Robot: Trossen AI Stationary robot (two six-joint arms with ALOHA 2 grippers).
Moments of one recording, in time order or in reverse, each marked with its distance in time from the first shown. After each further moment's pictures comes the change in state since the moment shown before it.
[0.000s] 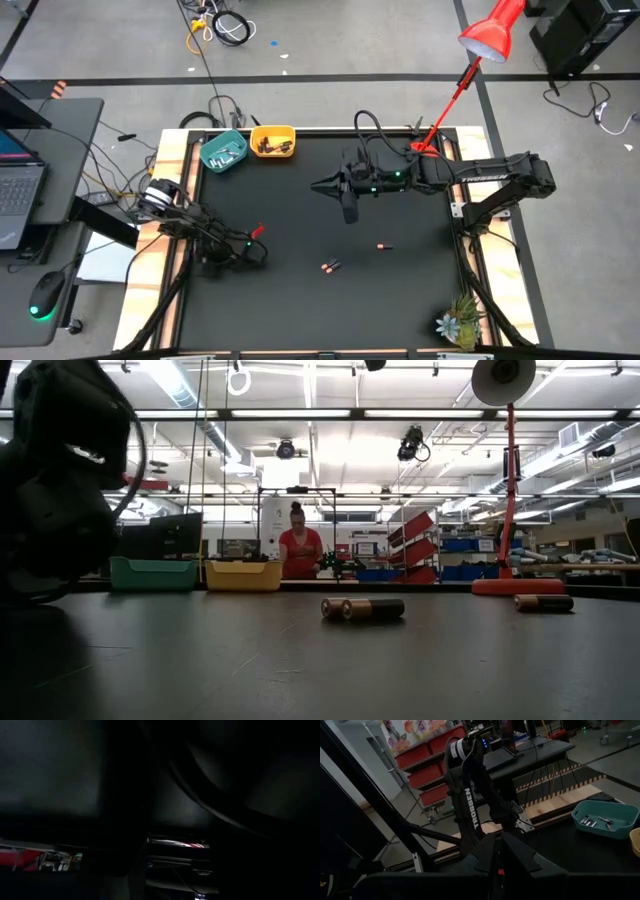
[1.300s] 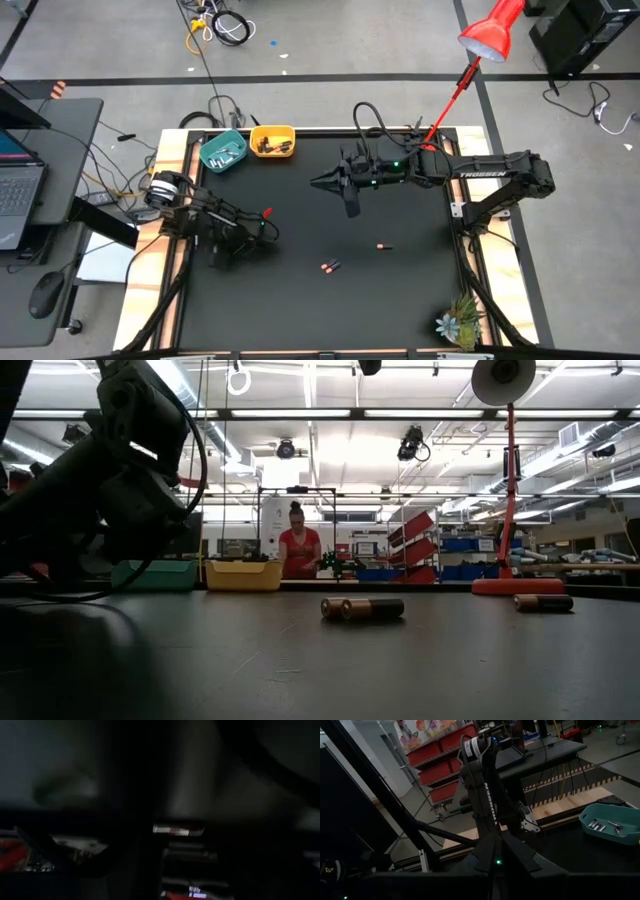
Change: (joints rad) left arm 0.202 -0.005 0.126 -0.152 -0.069 0.105; right arm -0.062 0.000 0.000 0.014 -0.125 -0.022
